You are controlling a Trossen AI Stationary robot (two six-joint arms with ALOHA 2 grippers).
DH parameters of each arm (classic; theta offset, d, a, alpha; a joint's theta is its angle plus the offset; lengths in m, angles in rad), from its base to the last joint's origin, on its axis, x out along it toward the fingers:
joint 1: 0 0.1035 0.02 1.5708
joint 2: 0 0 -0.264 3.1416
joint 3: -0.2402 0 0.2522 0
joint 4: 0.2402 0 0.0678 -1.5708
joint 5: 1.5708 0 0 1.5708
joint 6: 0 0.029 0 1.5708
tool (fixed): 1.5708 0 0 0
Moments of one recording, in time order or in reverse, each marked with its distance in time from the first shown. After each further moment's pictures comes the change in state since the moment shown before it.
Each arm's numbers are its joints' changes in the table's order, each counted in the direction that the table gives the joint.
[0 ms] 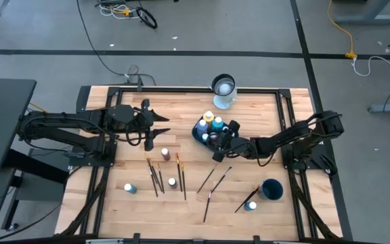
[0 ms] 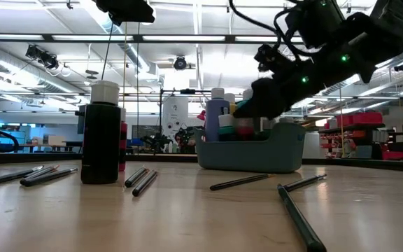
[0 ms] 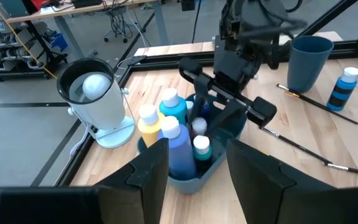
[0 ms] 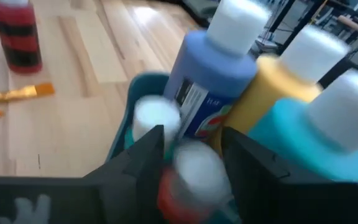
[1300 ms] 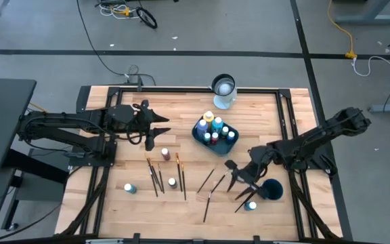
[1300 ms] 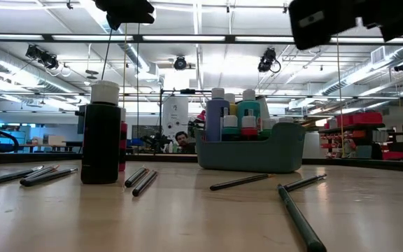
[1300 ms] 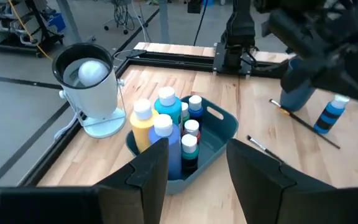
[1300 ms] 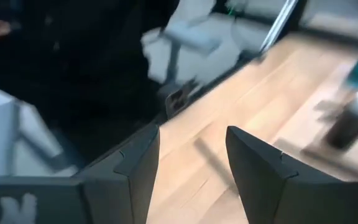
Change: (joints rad) left arm 0.000 0.000 0.000 -0.005 0.000 -0.162; right arm 0.230 0.344 -0.020 0.321 -1.141 -0.036
